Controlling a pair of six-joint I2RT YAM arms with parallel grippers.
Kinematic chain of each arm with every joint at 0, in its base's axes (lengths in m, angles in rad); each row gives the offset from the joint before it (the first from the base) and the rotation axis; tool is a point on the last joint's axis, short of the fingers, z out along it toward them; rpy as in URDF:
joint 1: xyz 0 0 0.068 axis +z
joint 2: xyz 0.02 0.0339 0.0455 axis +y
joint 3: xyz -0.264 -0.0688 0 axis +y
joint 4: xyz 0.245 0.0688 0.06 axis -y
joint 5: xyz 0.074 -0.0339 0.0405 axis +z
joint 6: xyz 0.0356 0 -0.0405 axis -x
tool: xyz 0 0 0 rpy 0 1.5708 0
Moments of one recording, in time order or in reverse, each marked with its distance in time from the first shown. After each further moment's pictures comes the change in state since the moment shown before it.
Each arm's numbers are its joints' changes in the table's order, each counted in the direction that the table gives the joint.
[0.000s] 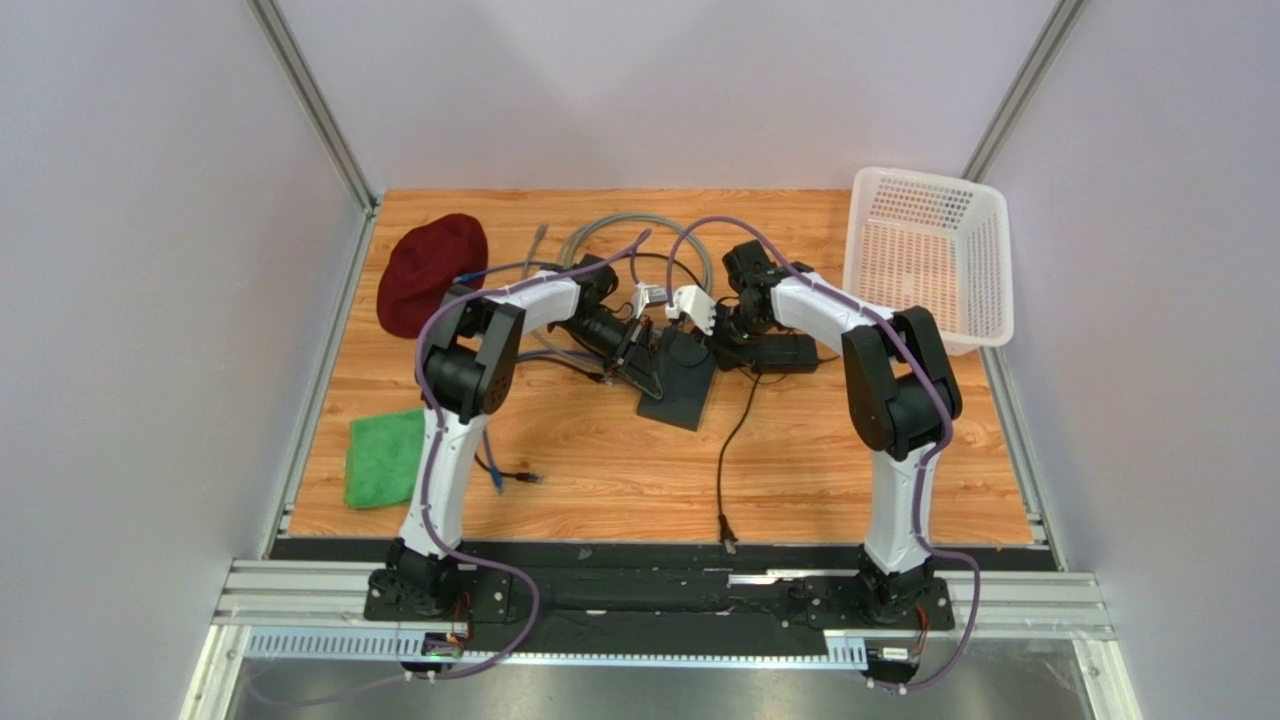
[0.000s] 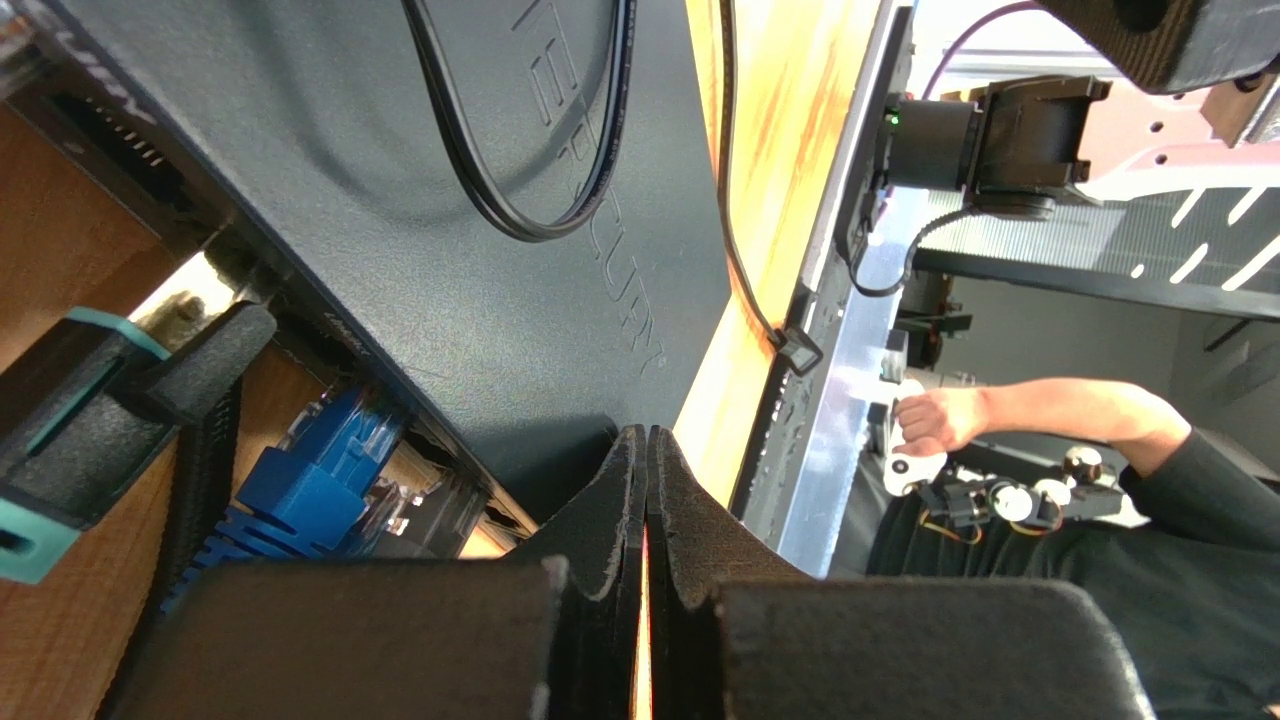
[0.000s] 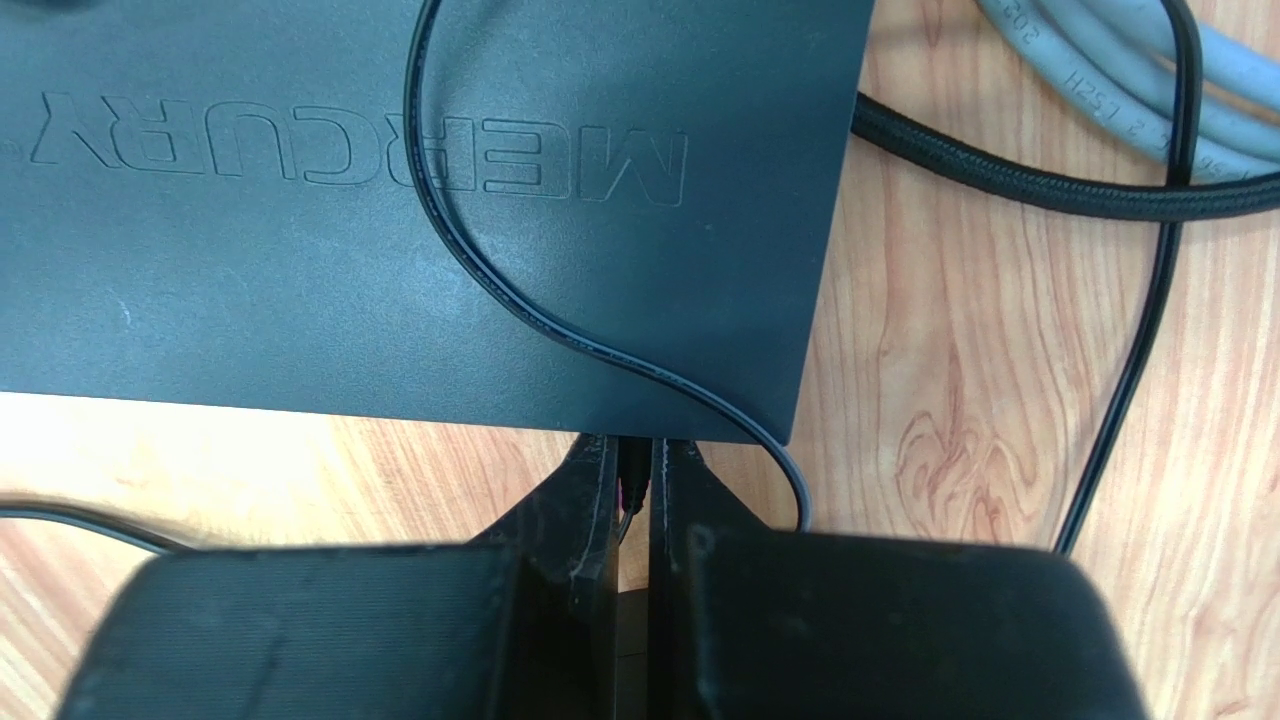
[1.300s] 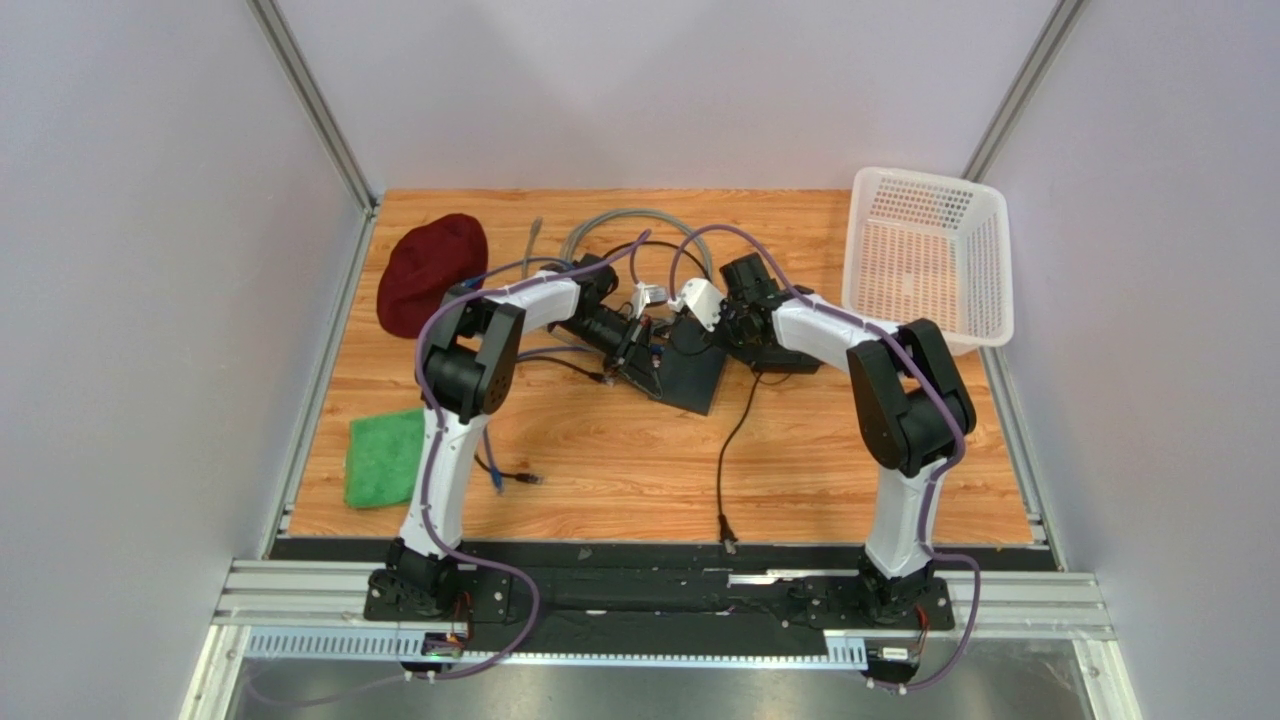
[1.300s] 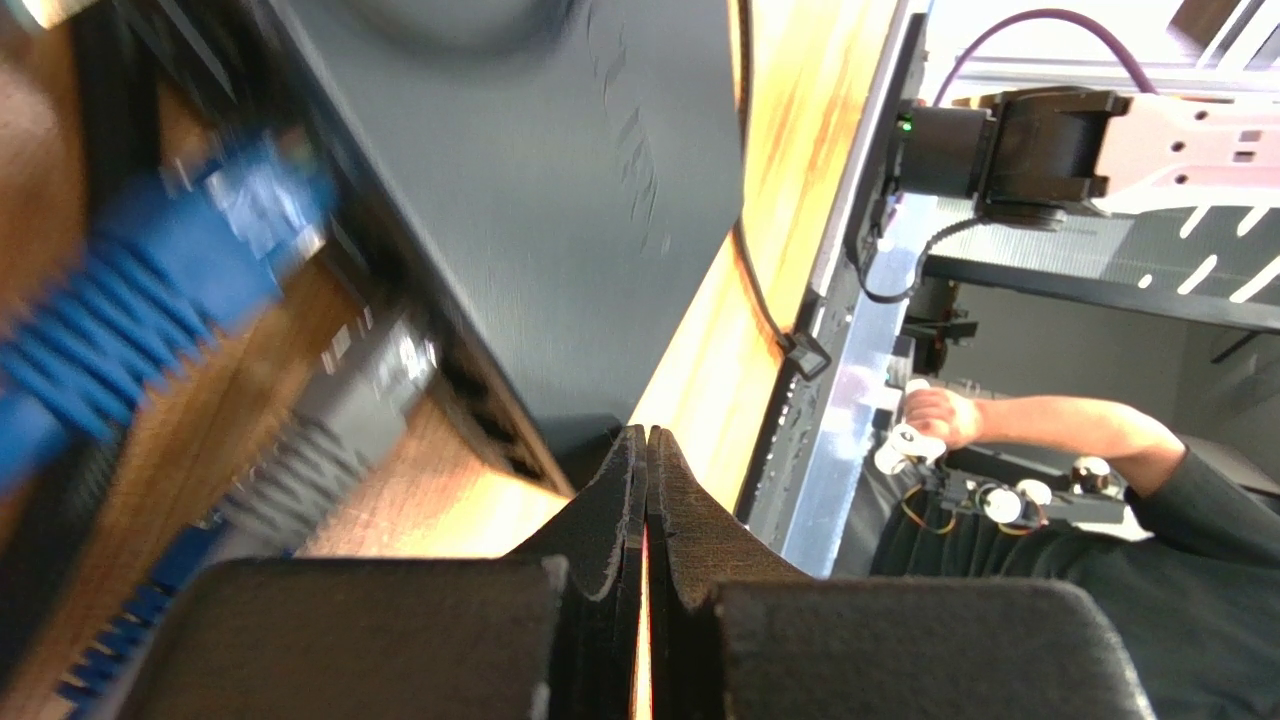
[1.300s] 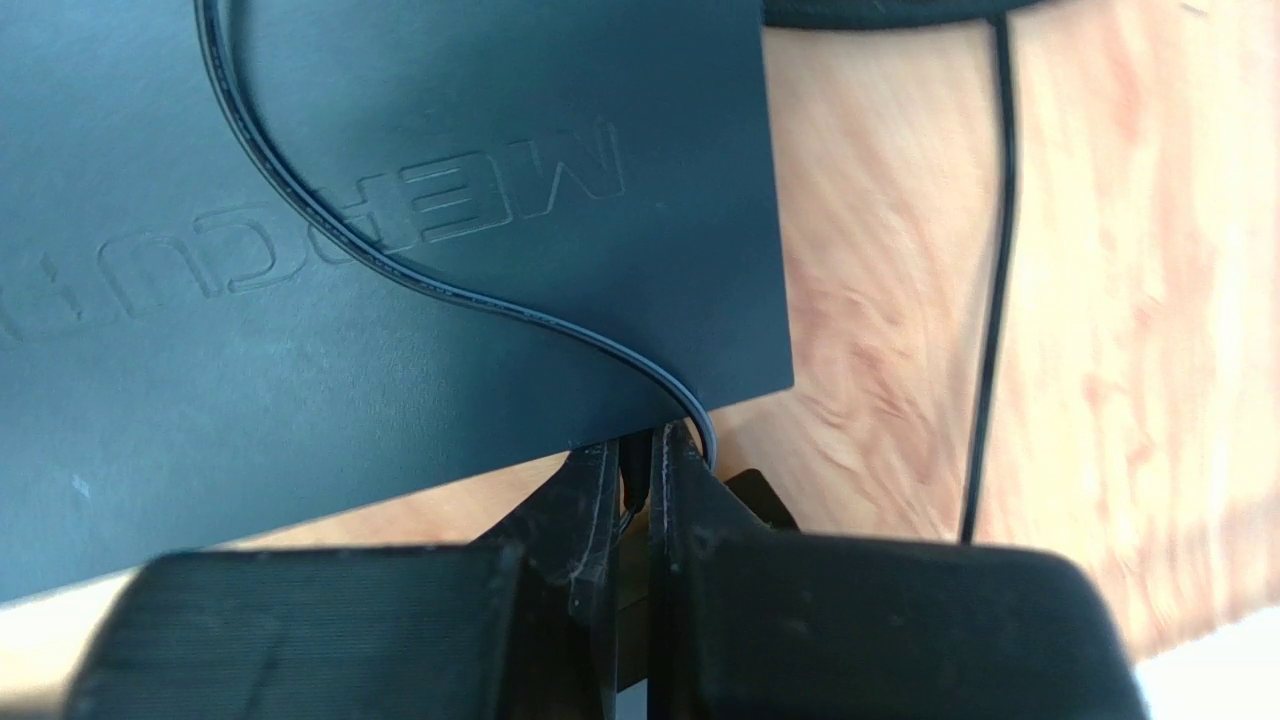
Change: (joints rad) left arm 0.000 0.000 0.000 0.008 0.015 0.015; right arm 0.026 -0.088 0.171 0.269 -0.282 -0.230
